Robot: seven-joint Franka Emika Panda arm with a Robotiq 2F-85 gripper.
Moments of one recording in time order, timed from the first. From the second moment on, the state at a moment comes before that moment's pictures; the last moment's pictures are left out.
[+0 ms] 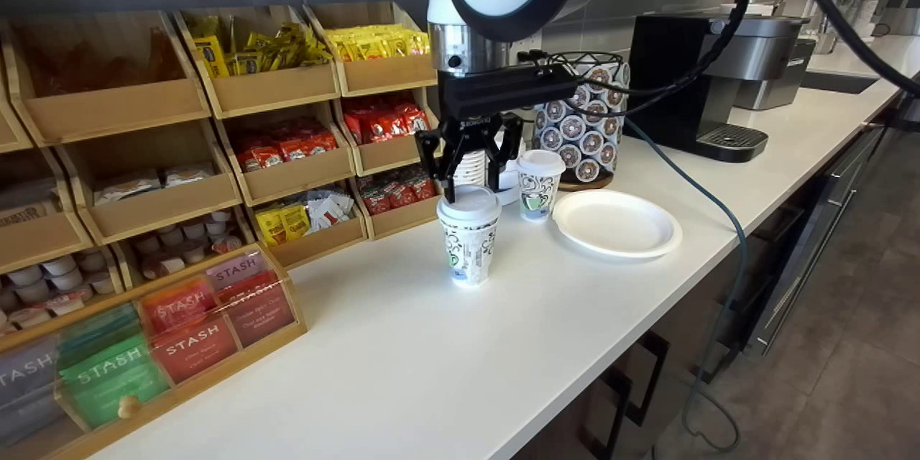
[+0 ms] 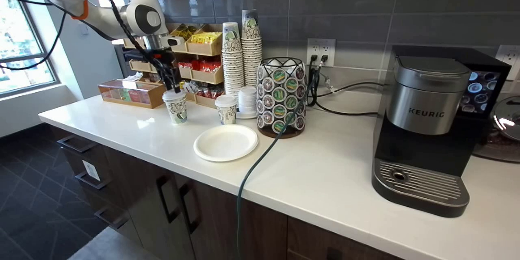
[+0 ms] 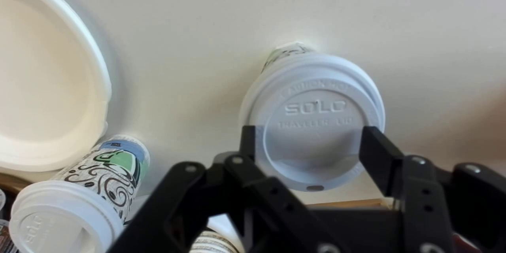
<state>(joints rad) 0.24 0.54 -0.02 -1.48 -0.10 2.08 0.61</state>
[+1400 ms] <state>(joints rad) 0.22 0.57 -0.02 -1.45 -0.08 2.07 0.61</state>
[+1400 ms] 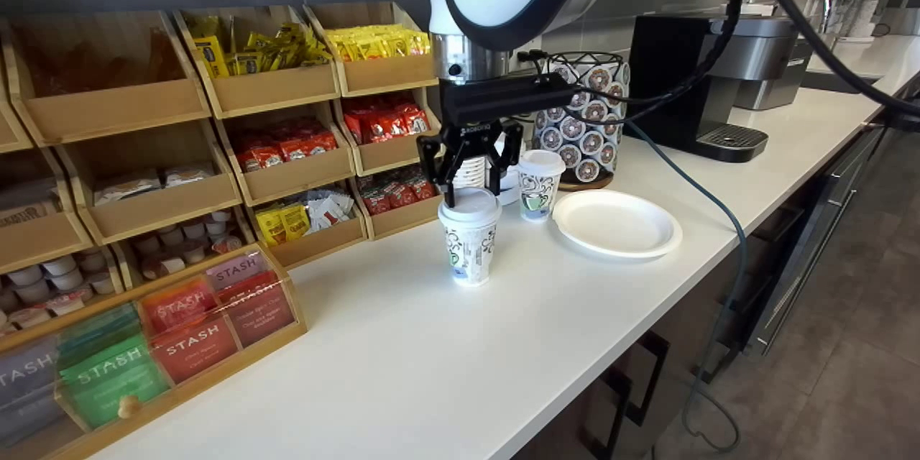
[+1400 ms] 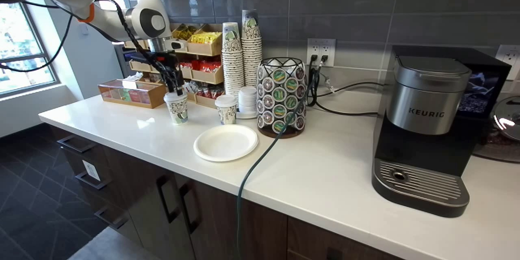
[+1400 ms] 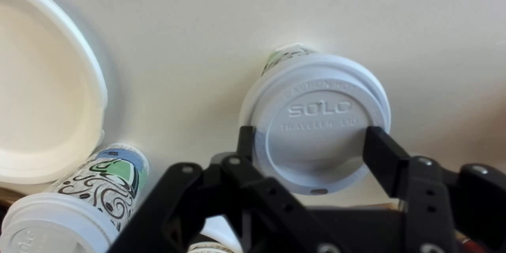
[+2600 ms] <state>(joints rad) 0.25 0.30 0.03 -1.76 -0.10 2.16 0.49</state>
